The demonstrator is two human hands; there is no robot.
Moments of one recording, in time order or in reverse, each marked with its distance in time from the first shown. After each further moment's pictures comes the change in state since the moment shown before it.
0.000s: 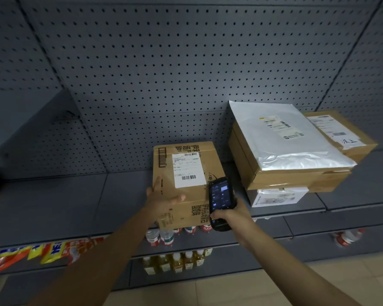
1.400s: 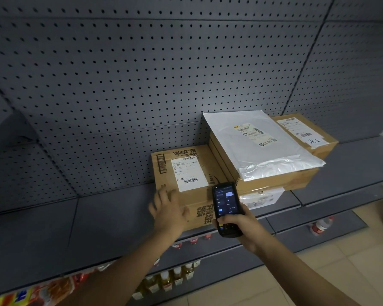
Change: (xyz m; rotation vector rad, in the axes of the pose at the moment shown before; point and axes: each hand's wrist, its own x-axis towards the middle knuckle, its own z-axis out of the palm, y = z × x) left_hand -0.005 0.043 0.060 0.600 0.237 0.434; right_hand 0.021 0.006 -0.056 0.286 -0.007 0.032
